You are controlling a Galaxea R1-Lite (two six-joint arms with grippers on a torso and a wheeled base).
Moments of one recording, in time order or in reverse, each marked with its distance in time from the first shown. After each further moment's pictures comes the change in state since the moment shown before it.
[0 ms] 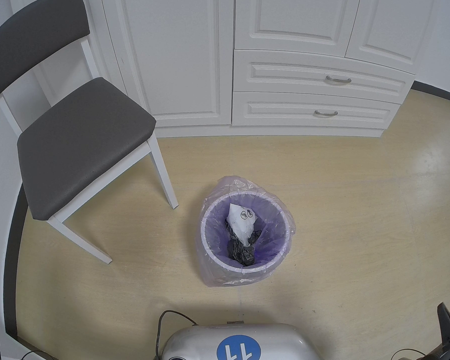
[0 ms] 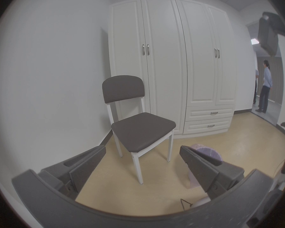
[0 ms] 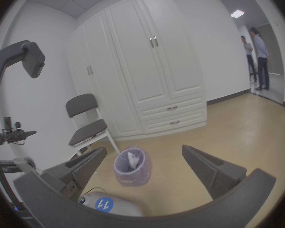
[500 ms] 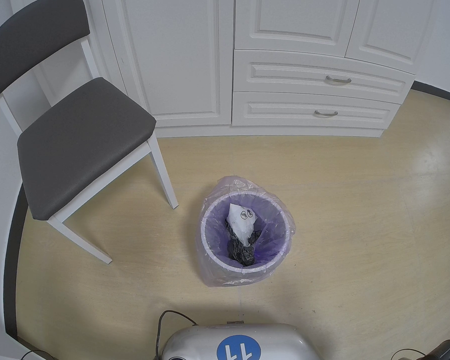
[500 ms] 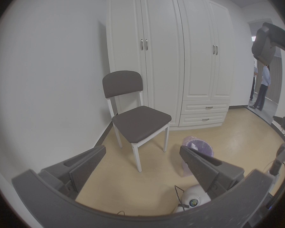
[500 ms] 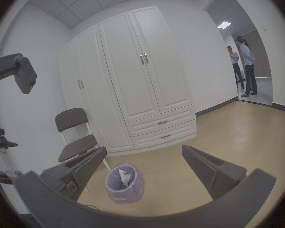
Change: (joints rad) left arm 0.000 0.000 -0.356 0.458 -0.028 -0.017; right arm -0.001 0.000 -0.038 -0.094 -0.170 0.038
